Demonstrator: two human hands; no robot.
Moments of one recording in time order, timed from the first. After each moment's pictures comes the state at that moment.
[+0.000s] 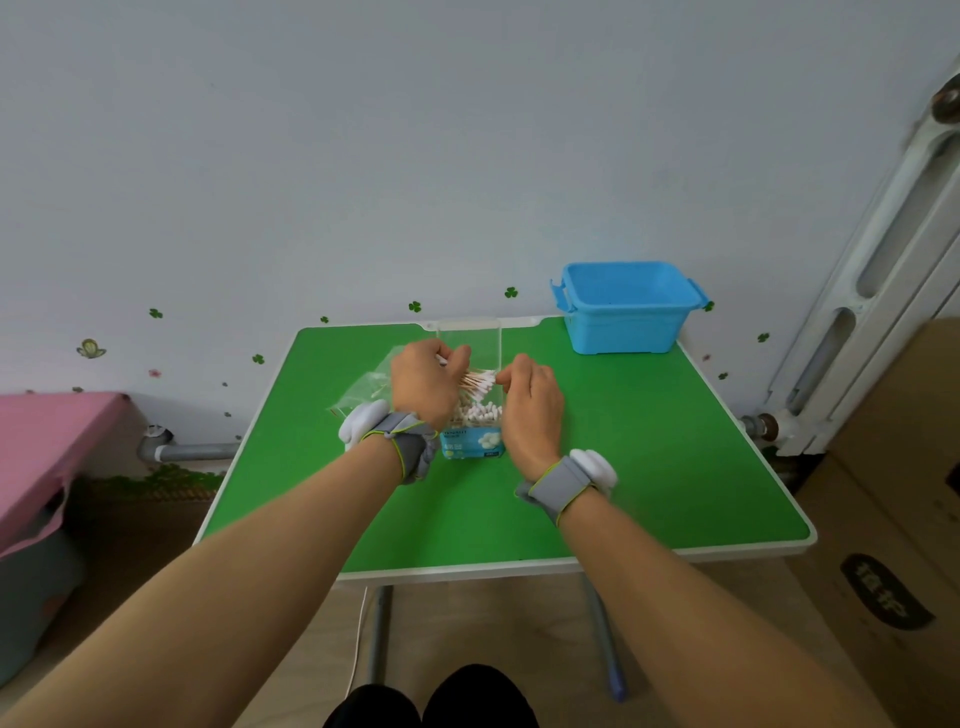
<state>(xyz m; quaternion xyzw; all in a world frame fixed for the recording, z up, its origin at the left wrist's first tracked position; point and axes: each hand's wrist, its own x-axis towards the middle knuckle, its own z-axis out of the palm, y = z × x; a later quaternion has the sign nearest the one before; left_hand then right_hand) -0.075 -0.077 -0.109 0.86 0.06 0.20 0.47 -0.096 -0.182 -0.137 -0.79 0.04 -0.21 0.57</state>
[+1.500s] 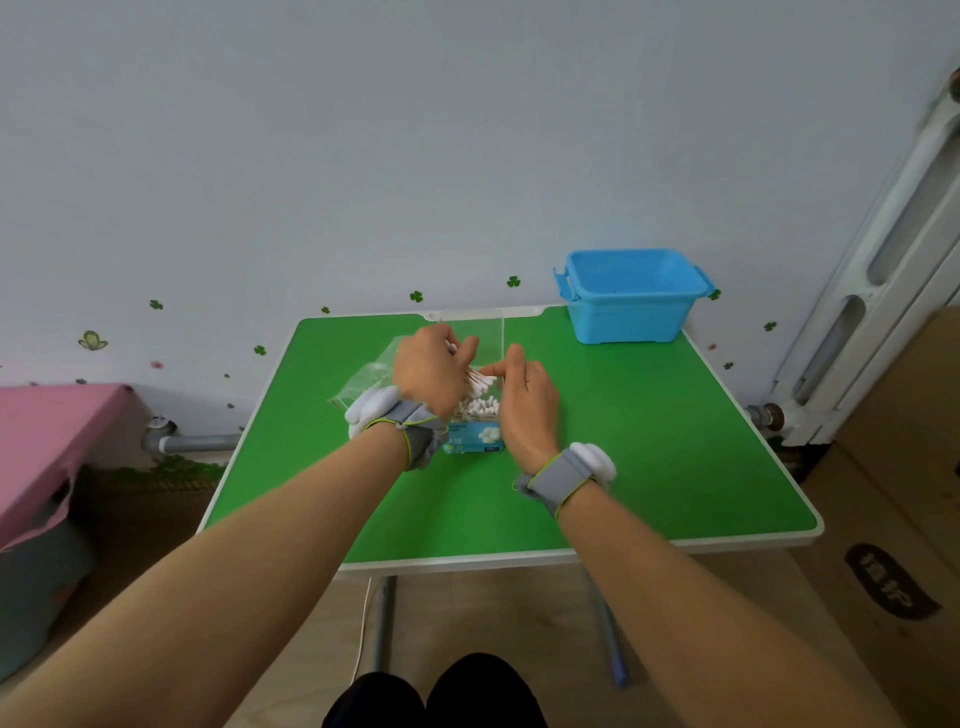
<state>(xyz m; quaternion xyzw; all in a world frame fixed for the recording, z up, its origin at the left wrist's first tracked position) -0.074 -0.081 -0.104 0.91 0.05 0.20 0.36 -0.095 -0.178 -0.144 -0.79 0.03 -0.17 0.58</state>
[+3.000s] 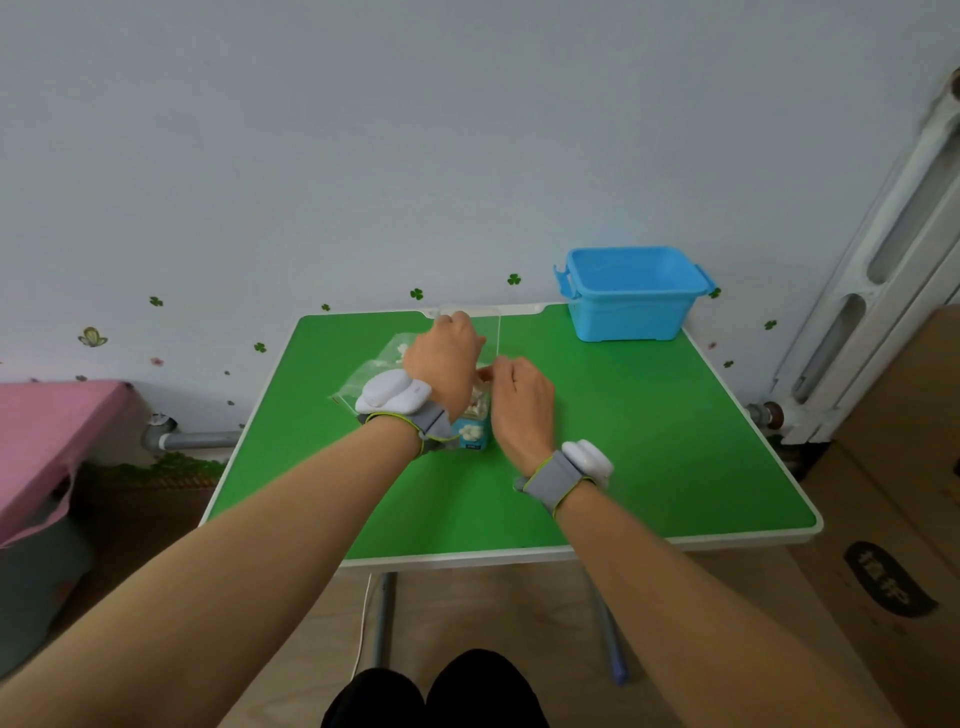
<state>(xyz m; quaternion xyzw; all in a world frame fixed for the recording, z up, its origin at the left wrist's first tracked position) -0.075 -0.090 -0.091 0.99 -0.01 0.14 0.07 -0.098 -0.174 -0.140 -0.83 0.01 -0.18 0.52</state>
